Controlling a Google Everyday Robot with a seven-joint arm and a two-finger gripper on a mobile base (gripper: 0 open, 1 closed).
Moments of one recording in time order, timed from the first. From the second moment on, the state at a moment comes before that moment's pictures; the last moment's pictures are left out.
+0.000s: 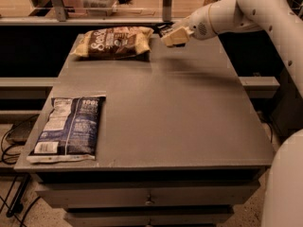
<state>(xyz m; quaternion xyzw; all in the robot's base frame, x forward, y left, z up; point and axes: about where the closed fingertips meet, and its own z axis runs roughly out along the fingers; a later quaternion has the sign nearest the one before) 0.755 -0.059 0.931 -0.46 0.73 0.22 0.46</state>
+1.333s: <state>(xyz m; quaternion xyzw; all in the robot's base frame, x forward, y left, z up) 0.609 0.030 0.879 -0.57 0.67 0.31 0.35</state>
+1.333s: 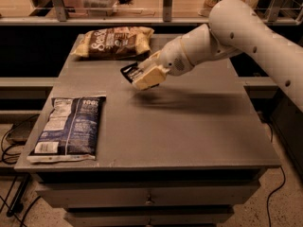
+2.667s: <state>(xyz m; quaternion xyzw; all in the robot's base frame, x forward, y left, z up) 0.519 0.078 0.841 -0.55 0.67 0.39 0.31</state>
